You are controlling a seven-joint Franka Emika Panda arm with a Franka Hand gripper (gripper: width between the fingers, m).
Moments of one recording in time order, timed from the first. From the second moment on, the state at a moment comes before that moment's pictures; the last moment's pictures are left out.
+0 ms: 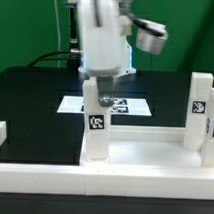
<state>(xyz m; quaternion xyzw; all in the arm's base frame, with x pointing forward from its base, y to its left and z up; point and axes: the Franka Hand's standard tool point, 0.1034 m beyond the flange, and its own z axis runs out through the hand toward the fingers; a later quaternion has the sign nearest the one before) 0.639 -0.042 0.120 -0.82 0.56 -0.02 0.08</state>
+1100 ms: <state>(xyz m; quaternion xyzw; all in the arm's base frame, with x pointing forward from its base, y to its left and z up) 0.640 -0.045 0.121 -0.98 0.17 -0.06 0.05</state>
